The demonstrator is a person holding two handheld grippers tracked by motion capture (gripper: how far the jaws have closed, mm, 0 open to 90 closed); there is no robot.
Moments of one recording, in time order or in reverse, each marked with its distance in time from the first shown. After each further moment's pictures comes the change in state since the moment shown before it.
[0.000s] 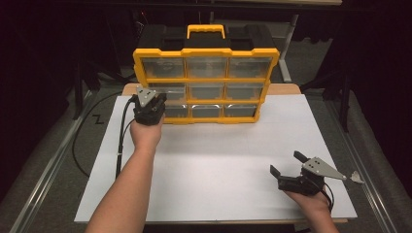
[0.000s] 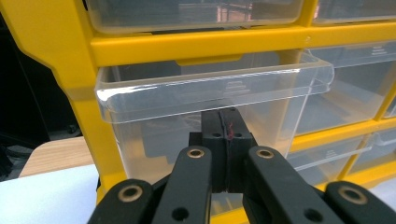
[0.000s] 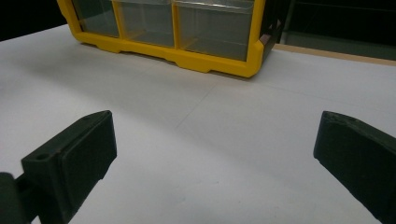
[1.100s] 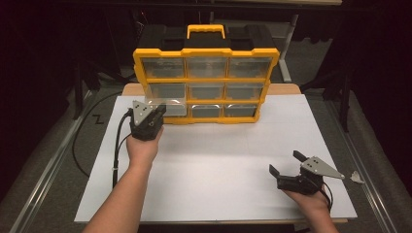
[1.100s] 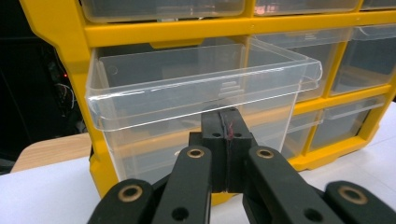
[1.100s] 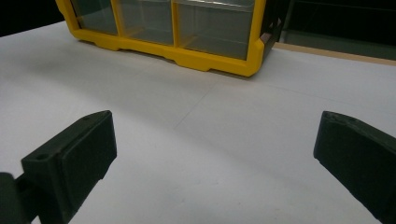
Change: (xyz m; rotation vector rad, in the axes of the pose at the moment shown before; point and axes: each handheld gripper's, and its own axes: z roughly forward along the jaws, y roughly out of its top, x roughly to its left) left arm -0.008 -0.018 -0.039 -0.038 -0.064 0.035; right arm 0.001 0.001 0.003 0.007 -0.005 -0.008
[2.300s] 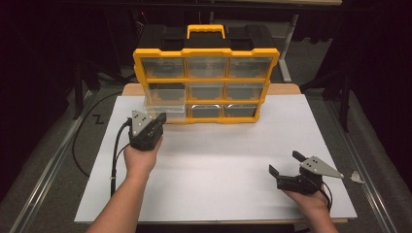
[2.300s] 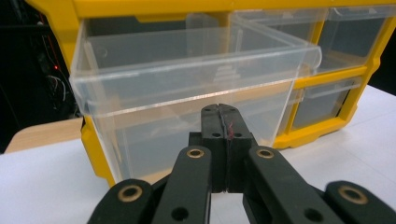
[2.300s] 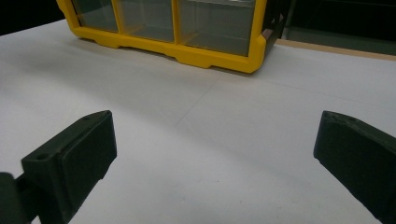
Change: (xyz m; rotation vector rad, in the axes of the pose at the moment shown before) left arm -0.009 -0.013 -0.021 0.018 -0.032 -0.005; right arm -0.001 -0.002 0.002 0.008 0.008 0.004
